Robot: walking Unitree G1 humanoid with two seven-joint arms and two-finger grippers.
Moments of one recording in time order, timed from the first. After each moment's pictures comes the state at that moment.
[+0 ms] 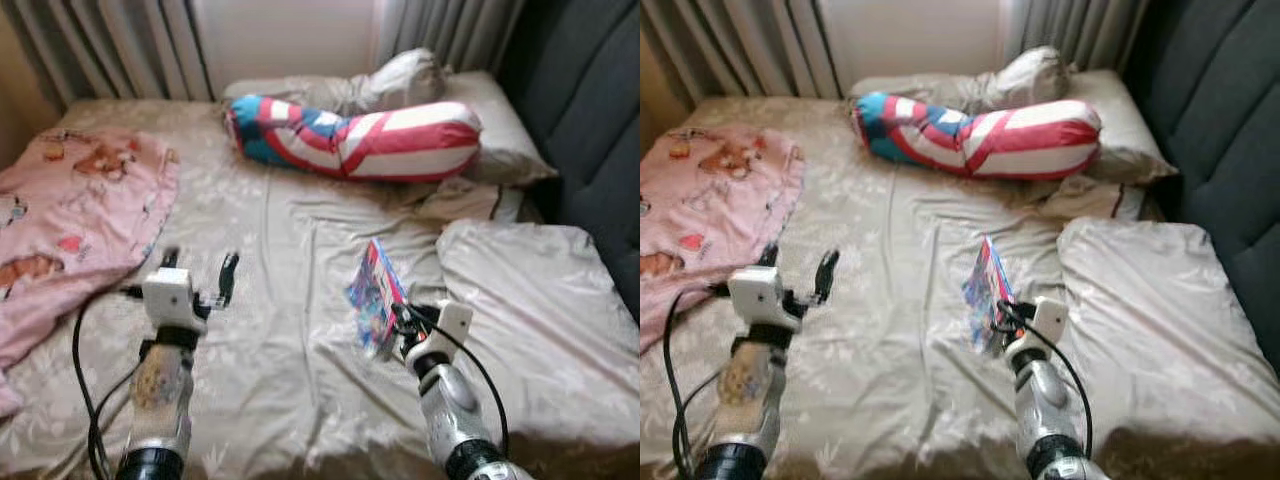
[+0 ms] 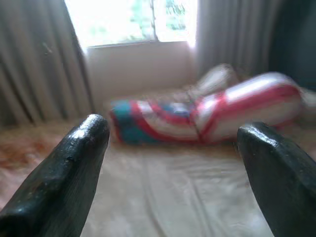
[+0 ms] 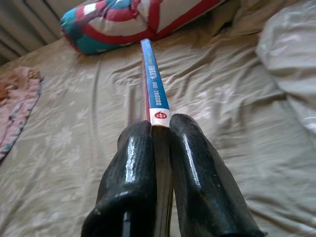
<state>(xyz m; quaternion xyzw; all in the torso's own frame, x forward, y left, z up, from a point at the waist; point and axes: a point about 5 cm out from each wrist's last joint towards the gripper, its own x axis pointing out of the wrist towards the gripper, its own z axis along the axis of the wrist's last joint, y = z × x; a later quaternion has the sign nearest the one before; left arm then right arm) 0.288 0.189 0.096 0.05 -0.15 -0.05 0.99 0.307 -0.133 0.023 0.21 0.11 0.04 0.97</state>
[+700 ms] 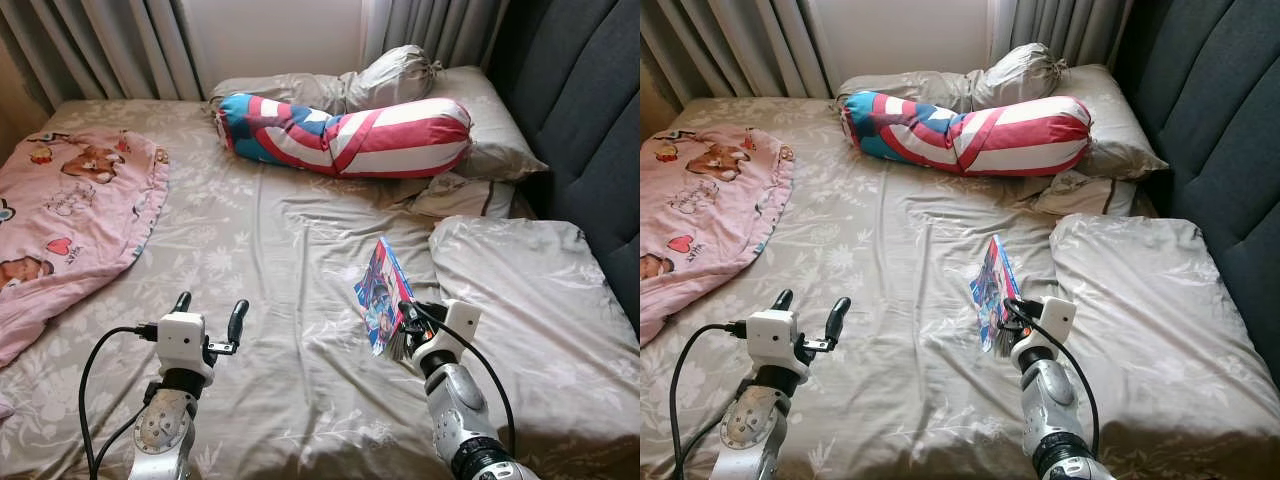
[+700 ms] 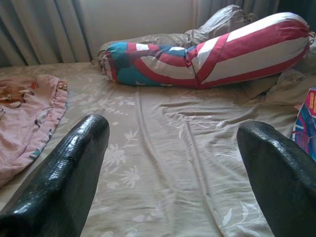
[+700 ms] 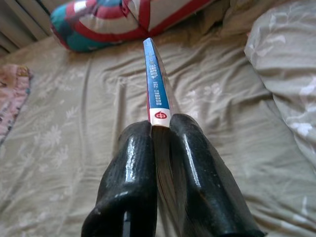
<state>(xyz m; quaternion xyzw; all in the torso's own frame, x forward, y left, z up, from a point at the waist) 0.265 0.194 0.074 0.05 -0.07 -0.03 1.00 0.308 -0.138 0.023 0.20 0.12 0.04 0.97</state>
